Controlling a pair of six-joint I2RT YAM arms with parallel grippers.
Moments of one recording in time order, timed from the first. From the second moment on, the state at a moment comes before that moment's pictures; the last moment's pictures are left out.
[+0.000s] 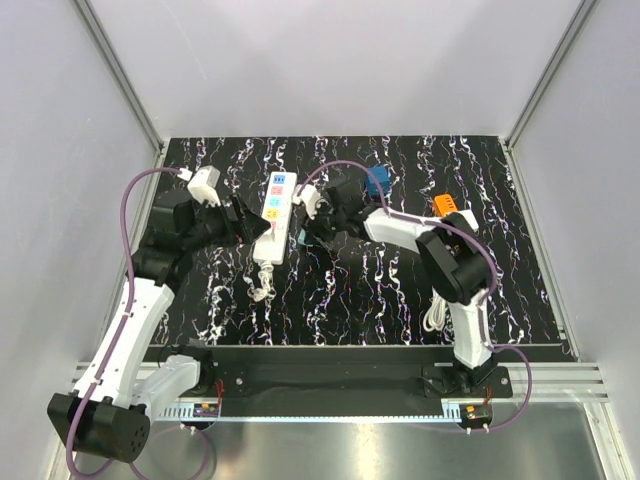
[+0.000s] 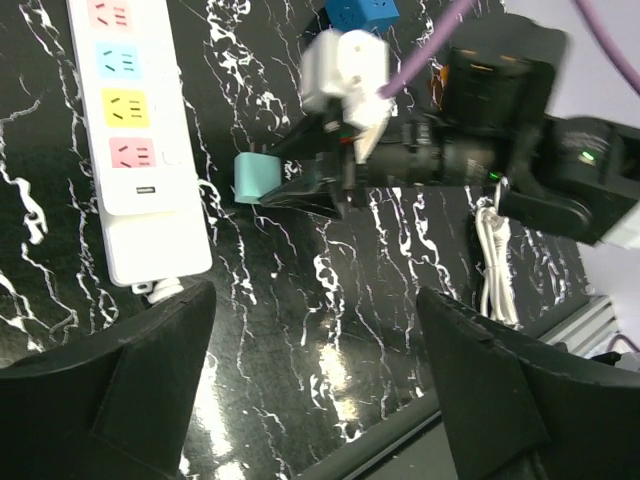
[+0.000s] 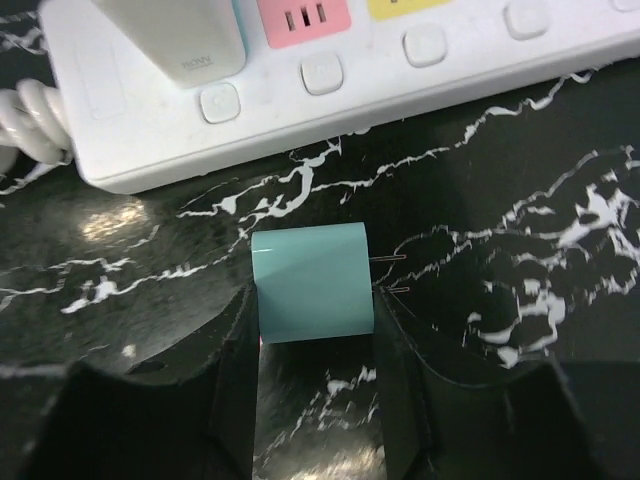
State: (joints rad) left arm -0.18 0.94 0.94 -0.46 0.41 -0.43; right arm 0.66 2.09 1.43 -0.06 -0.40 -0.39
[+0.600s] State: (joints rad) left arm -0.21 0.98 0.81 -0.24 0.46 -0.75; right arm 0.74 1.45 0.89 0.49 -0.17 0.32
